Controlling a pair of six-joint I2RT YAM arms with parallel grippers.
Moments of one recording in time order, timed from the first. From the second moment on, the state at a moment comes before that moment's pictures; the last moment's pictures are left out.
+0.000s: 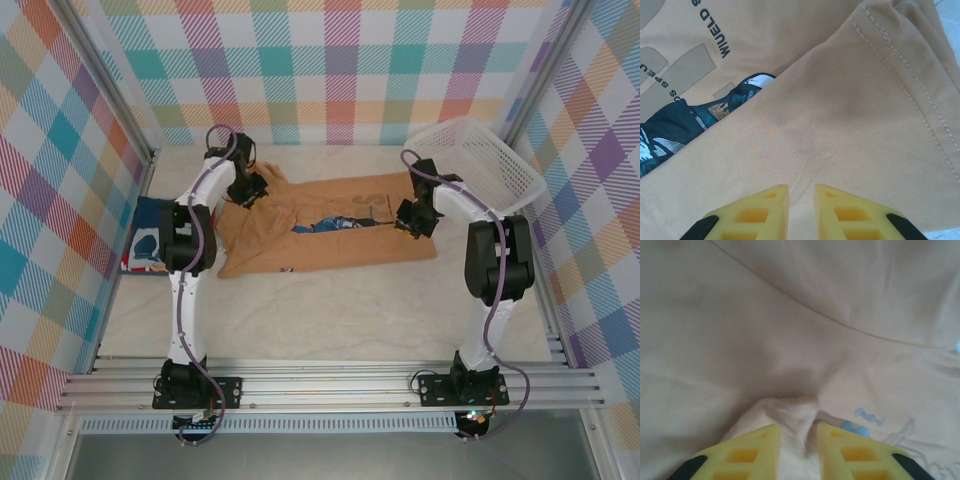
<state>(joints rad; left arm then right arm) -0.14 2.41 2.13 -1.00 0.14 -0.76 0.20 1.94 1.45 -0.83 -0.13 0.66</state>
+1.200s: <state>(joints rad) -0.14 2.24 1.97 -1.06 -0.06 -0.77 0.18 1.94 1.40 -0.85 -0.08 0.63</state>
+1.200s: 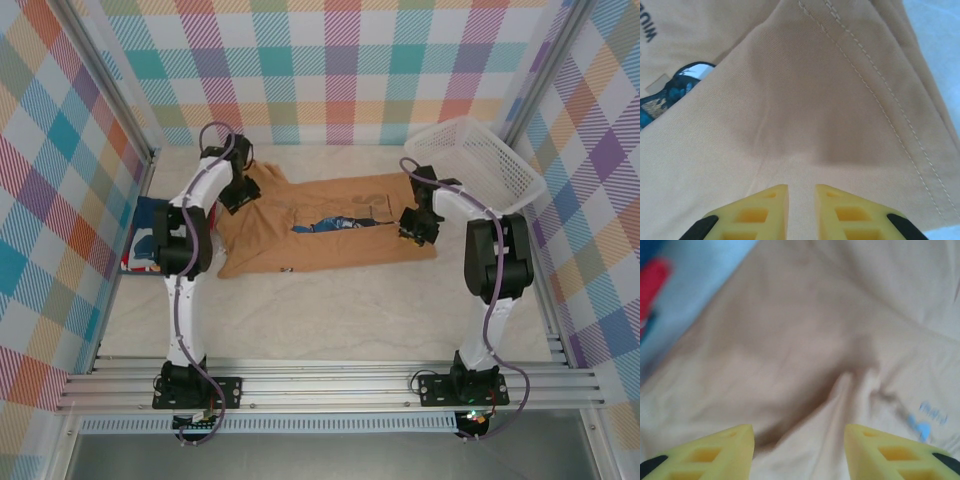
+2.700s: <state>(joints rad) 0.00 1.90 1.28 -0.74 0.05 -0.68 0.13 1.82 1.28 -0.86 -0.12 0.62</state>
